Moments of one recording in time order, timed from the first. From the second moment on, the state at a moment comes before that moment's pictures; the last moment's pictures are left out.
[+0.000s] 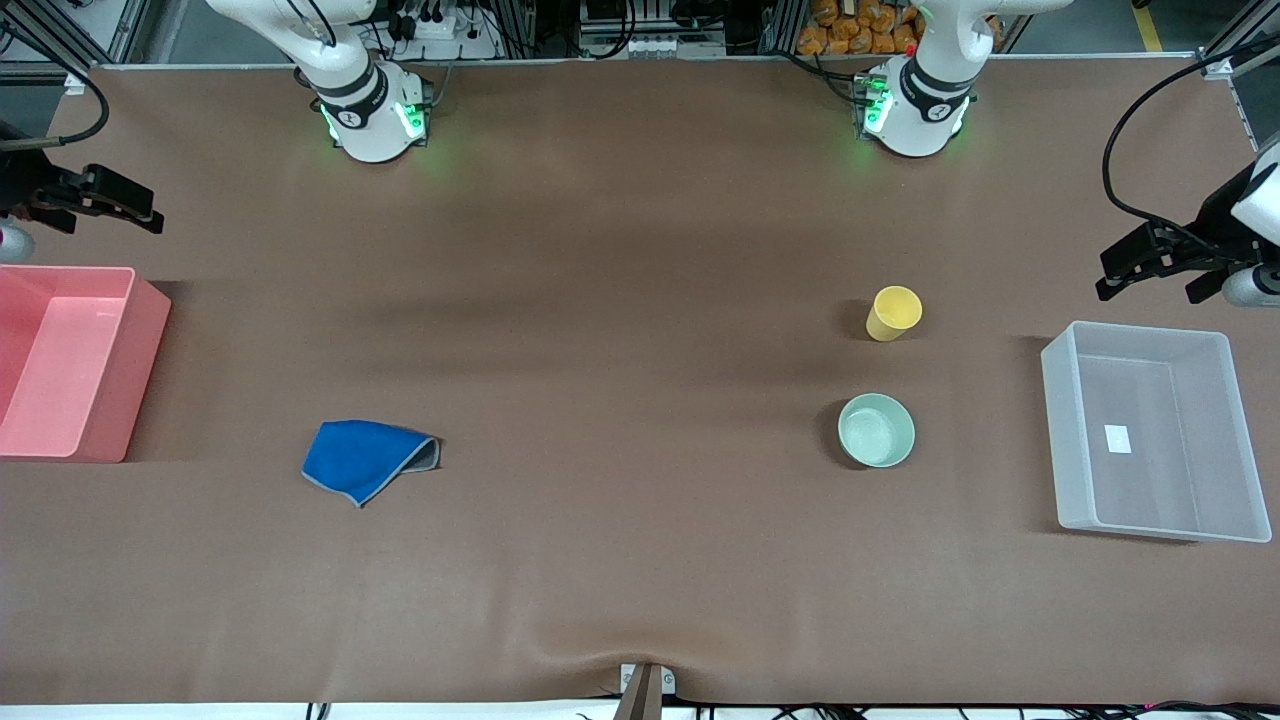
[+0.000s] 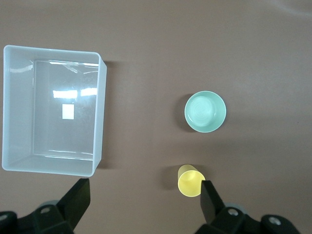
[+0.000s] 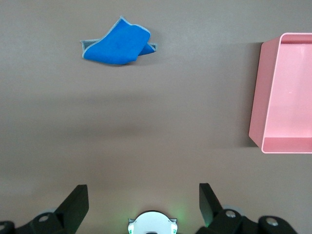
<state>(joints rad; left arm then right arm) -0.02 -0.02 0.01 -1.65 -0.03 1.72 0.02 -0.05 -0.04 0.01 -1.57 0.00 1.38 -0.03</state>
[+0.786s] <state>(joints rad) -0.02 -0.02 0.01 -1.66 -0.03 1.72 0.02 -0.05 -0.04 0.01 -1.58 0.00 1.38 -0.03</state>
